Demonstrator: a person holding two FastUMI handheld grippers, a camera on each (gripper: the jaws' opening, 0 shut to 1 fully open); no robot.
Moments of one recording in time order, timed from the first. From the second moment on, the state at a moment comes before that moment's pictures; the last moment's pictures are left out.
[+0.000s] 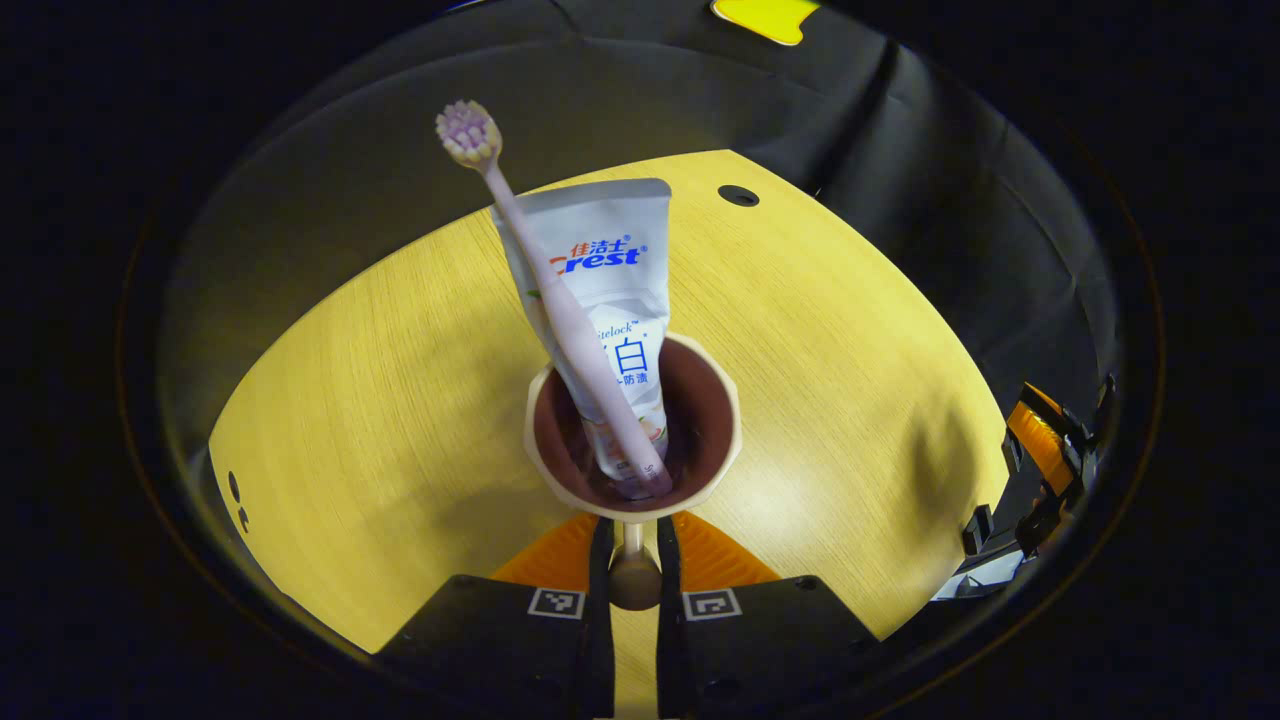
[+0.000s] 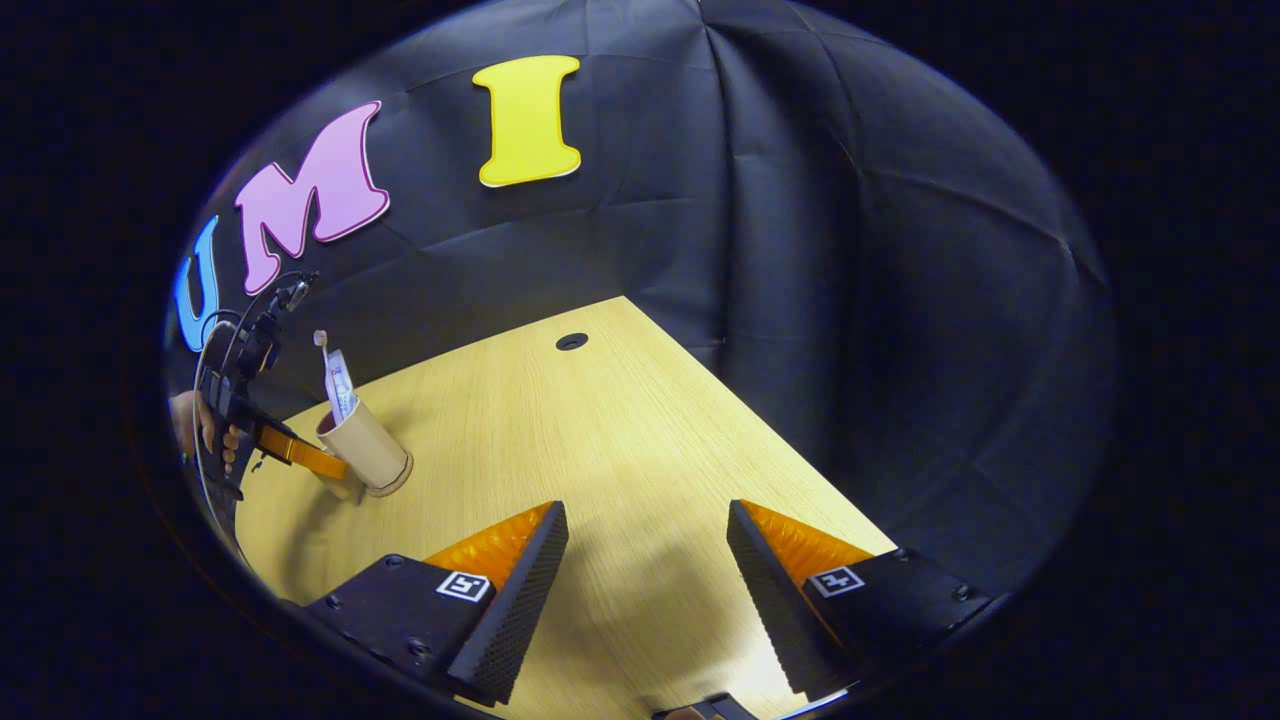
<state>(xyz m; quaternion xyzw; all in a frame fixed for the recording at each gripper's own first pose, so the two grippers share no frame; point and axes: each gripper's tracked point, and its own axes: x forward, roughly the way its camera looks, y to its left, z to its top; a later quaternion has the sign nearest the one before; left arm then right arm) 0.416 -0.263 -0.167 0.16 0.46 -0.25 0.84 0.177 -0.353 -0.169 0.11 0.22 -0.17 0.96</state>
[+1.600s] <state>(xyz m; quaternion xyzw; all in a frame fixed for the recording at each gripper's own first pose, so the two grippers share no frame) 0.174 -0.068 0.047 -0.01 0.04 -0.03 1.00 0.115 -0.176 -0.010 0.01 0.10 -0.03 0.99</state>
